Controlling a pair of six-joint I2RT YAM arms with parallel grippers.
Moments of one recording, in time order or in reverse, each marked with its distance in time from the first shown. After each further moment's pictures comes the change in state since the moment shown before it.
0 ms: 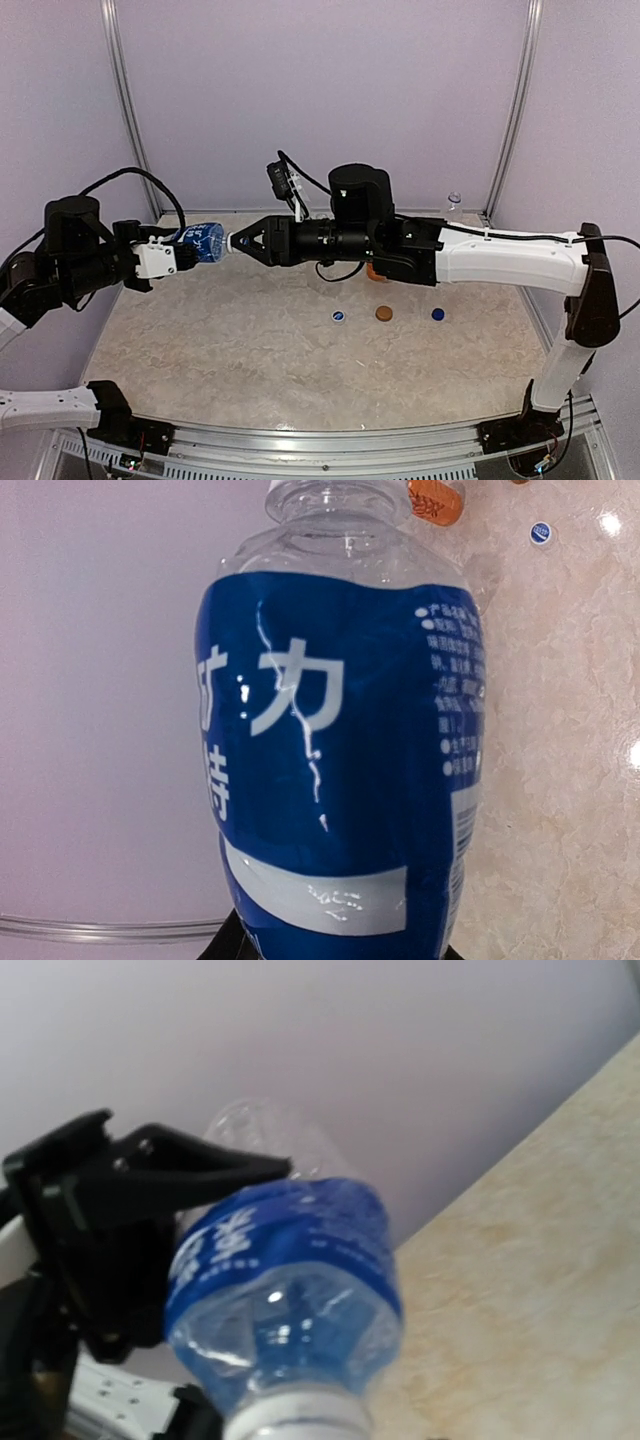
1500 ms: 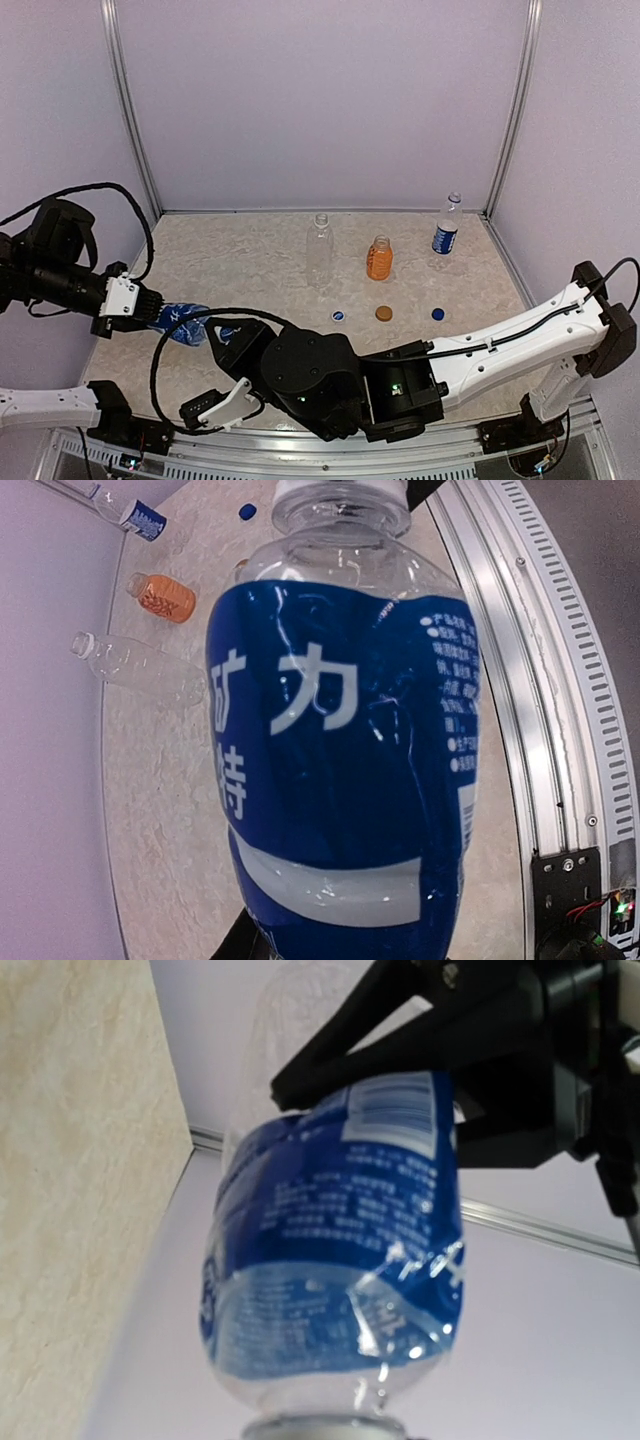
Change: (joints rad) left arm 0.005 0.032 0.219 -0.650 0.504 -0.190; right arm 0.557 0.040 -0.058 0.037 1.015 -2.236
